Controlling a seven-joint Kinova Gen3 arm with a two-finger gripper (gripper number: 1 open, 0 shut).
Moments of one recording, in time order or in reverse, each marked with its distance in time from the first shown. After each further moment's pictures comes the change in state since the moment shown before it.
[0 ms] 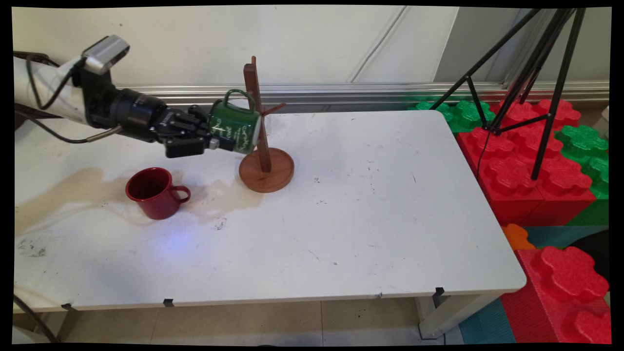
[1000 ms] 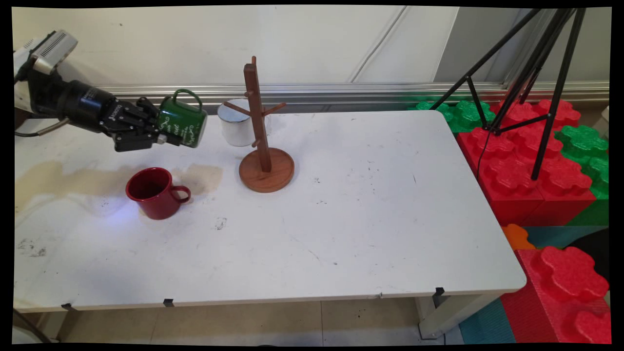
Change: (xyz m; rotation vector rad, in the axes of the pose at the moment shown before) arm -0.015 -0.014 -0.097 0.106 -0.187 0.104
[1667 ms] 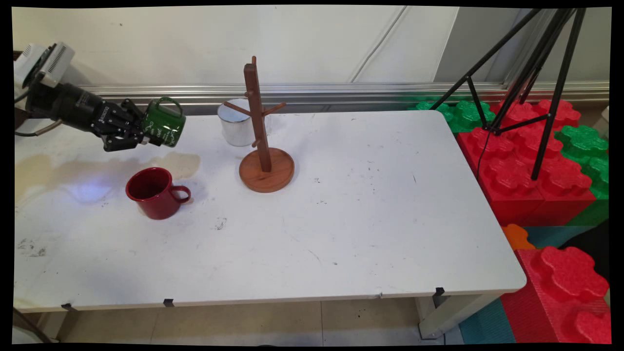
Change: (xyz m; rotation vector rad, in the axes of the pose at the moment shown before) arm -0.033 -0.029 -0.031 0.095 -0.202 0.082
